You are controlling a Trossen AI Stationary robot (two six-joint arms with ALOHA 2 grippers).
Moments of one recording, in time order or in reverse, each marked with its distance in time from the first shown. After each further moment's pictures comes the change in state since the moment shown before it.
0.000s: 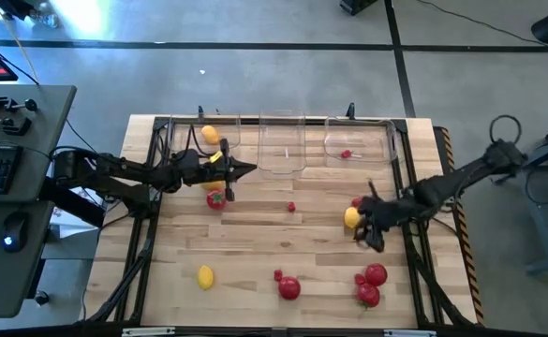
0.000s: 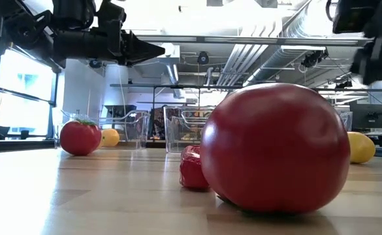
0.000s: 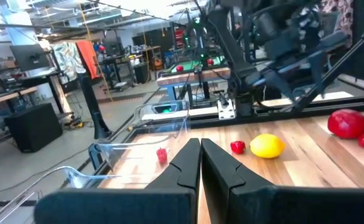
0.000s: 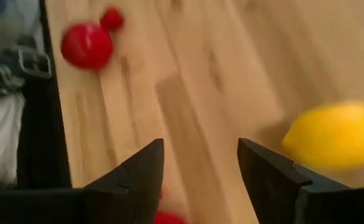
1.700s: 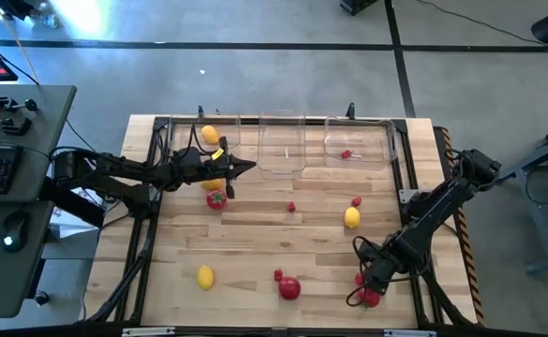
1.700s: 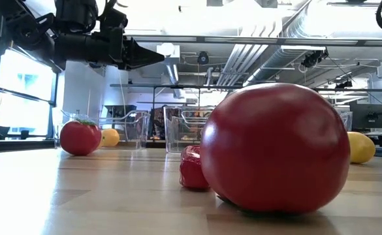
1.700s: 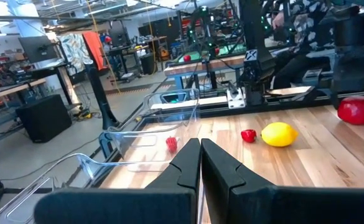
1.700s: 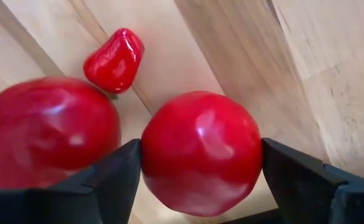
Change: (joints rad) left arm 0.032 0.000 0.001 -0.036 -0.004 0.017; right arm 0.363 0.563 0.158 -0.135 -0.221 0.487
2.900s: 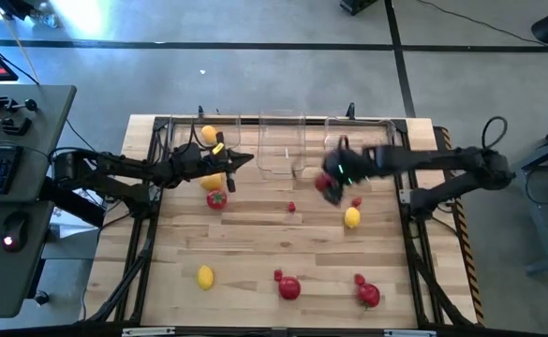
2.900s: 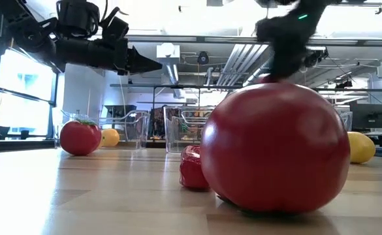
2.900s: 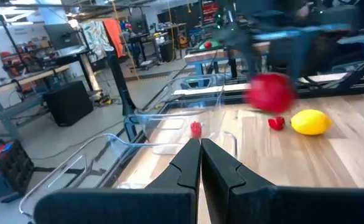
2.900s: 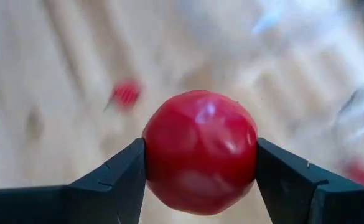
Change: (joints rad) left arm 0.071 0.000 -0.003 -0.036 -0.021 0.011; right arm -0.980 -0.135 0.239 0.075 0.277 -1.097
